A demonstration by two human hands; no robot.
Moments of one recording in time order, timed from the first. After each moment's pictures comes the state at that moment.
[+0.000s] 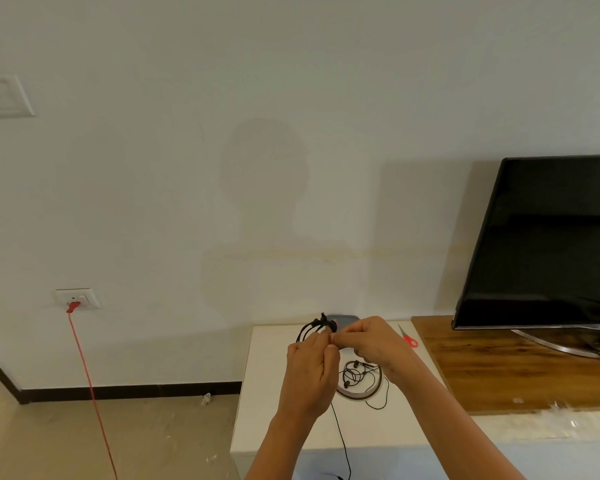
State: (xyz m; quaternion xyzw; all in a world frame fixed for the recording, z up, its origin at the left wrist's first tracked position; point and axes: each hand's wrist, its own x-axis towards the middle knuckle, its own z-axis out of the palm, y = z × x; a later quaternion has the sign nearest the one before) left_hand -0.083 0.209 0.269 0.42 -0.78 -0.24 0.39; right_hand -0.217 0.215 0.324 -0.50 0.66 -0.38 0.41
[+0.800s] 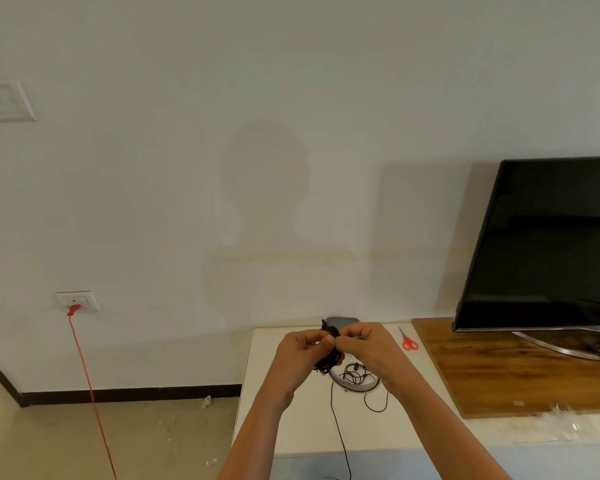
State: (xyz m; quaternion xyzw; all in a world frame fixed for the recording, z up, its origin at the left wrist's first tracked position) left_hand -0.066 0.183 0.293 0.38 -0.63 -0.58 0.35; right_hand -0.220 0.215 0.306 -0.53 0.62 -0.43 0.39
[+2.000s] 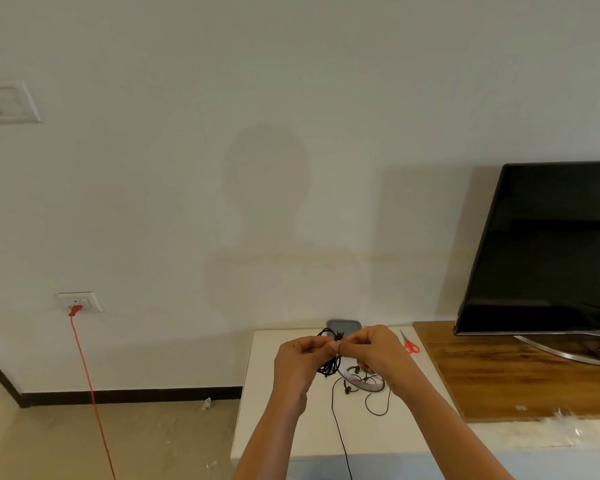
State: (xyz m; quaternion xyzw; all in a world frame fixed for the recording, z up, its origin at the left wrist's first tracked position) left_hand -0.076 0.189 0.286 0.47 -0.49 -0.60 0.43; right_hand -0.228 0.211 0.300 -0.51 0.67 -0.40 0.37
